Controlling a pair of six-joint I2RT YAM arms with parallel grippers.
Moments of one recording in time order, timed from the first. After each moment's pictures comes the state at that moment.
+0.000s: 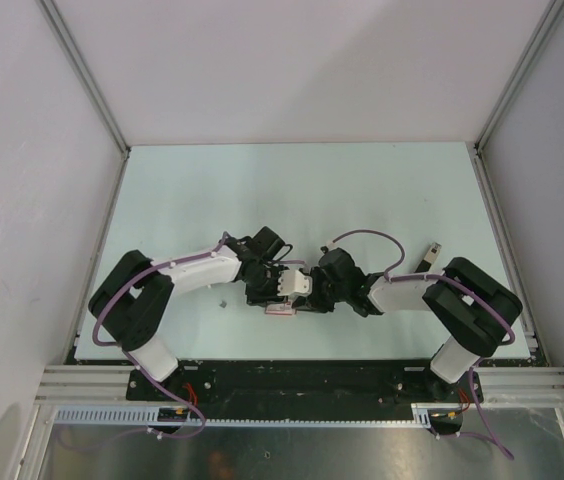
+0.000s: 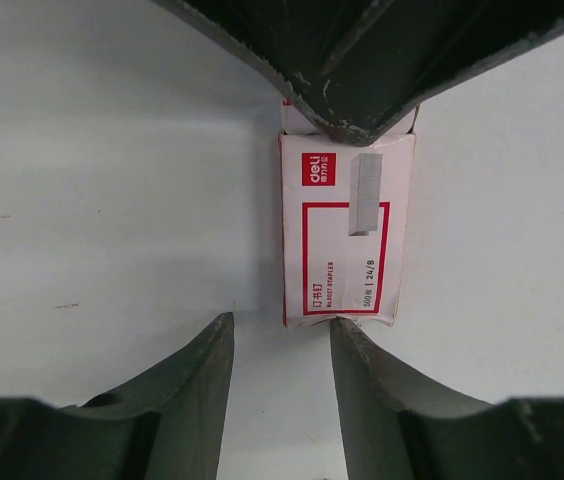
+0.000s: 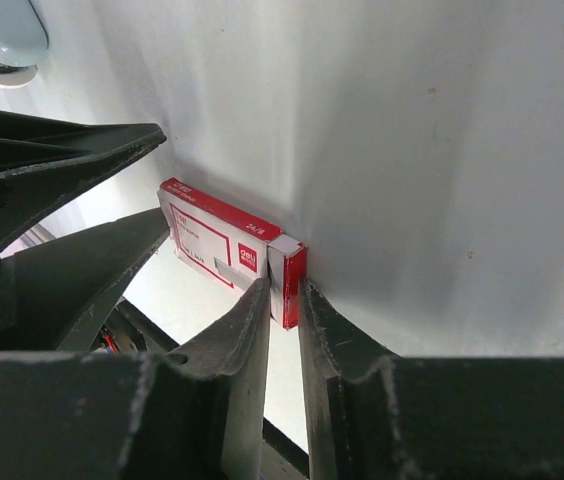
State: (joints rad) left arm -0.74 1.65 0.94 -0.58 0.27 0.86; right arm 0.83 1.64 0.64 0.22 -0.22 1.07
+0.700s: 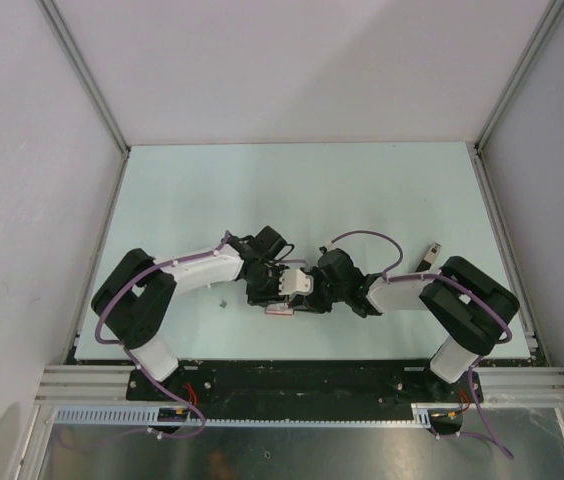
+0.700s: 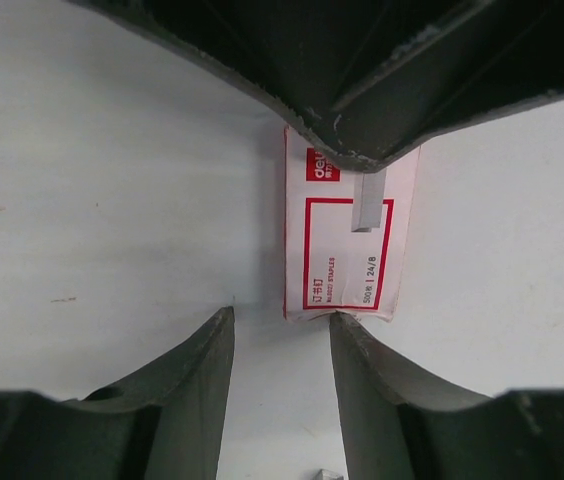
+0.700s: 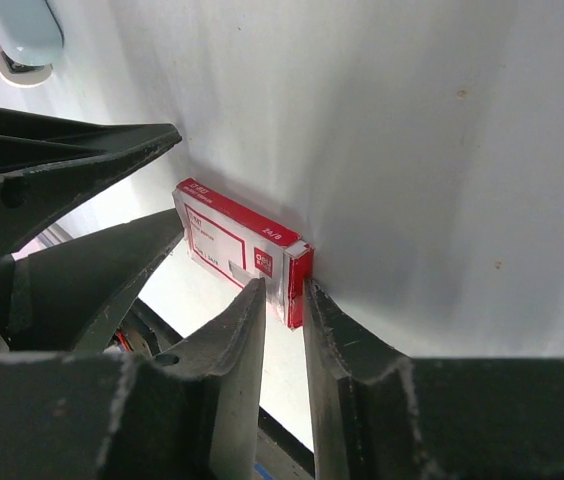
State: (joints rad) left arm -0.74 1.66 0.96 -0.60 0.26 0.85; right arm 0.84 1.65 0.64 0.26 -0.23 1.10
